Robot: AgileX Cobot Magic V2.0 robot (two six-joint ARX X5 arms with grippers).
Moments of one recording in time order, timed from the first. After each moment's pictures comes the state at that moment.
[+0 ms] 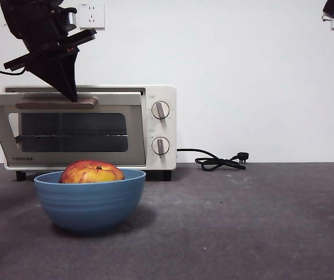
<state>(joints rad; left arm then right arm) -0.20 1.80 1.69 -0.93 0.19 -0.02 0.91 0.70 0.84 -0.87 0.08 0.53</state>
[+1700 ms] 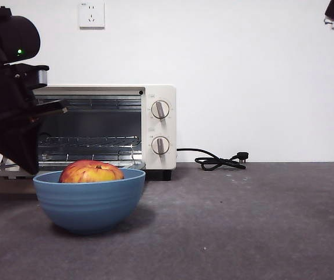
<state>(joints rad) -0.21 1.60 1.04 -0.54 0.11 -0.10 0.91 0.70 0.84 -0.87 0.13 0.52</state>
